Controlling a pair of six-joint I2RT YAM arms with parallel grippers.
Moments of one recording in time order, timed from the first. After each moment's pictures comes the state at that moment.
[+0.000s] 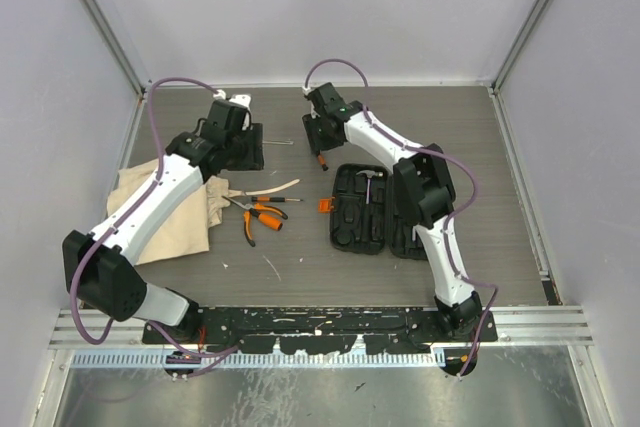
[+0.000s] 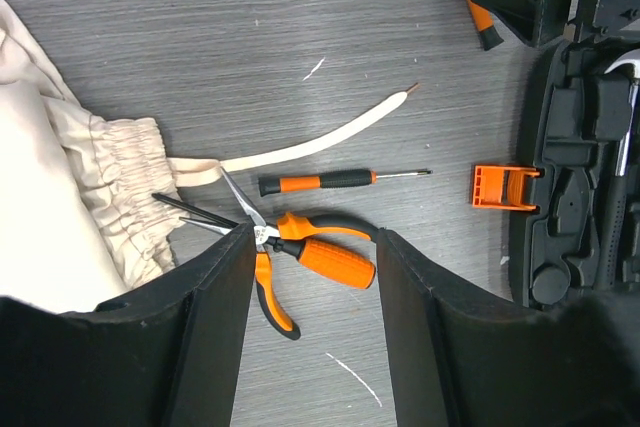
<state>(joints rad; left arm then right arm) -0.45 1.43 1.32 -0.70 -0.14 -0.35 0.56 2.29 1.98 -0.64 0.02 0.20</state>
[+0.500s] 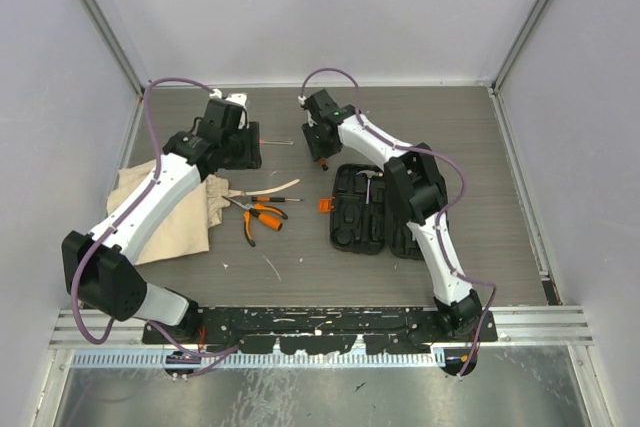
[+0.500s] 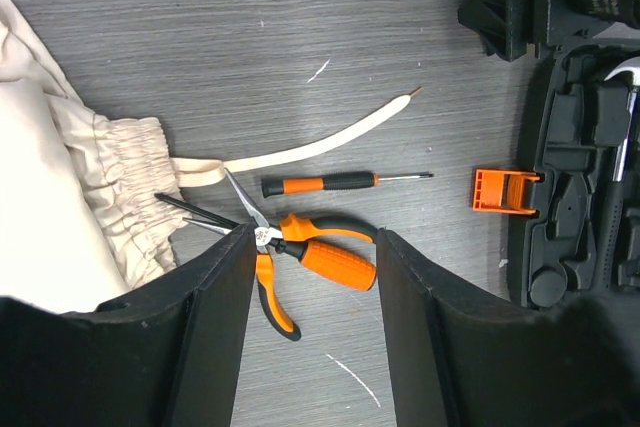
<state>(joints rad) -0.42 1.43 1.32 -0.70 -0.12 -0.35 0.56 2.39 2.06 -0.68 0.03 0.15</state>
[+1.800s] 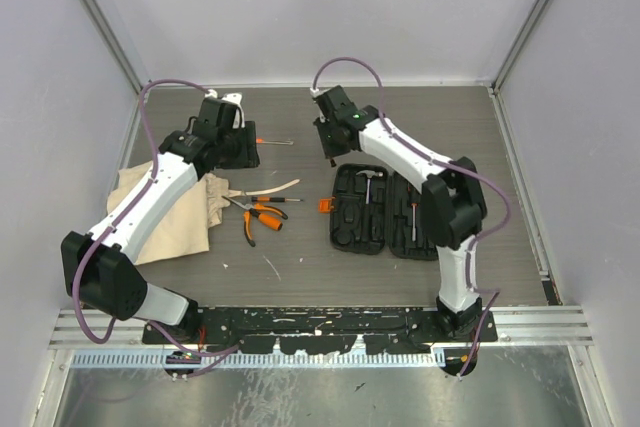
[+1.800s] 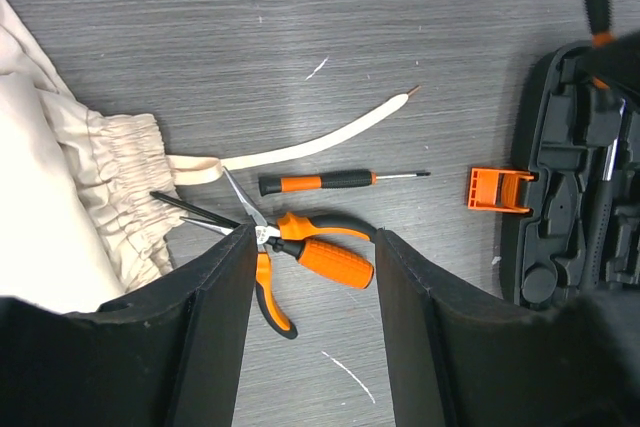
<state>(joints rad) -0.38 1.43 1.31 -0.70 -0.07 -0.36 0.60 2.06 1.80 -0.67 0.09 0.21</state>
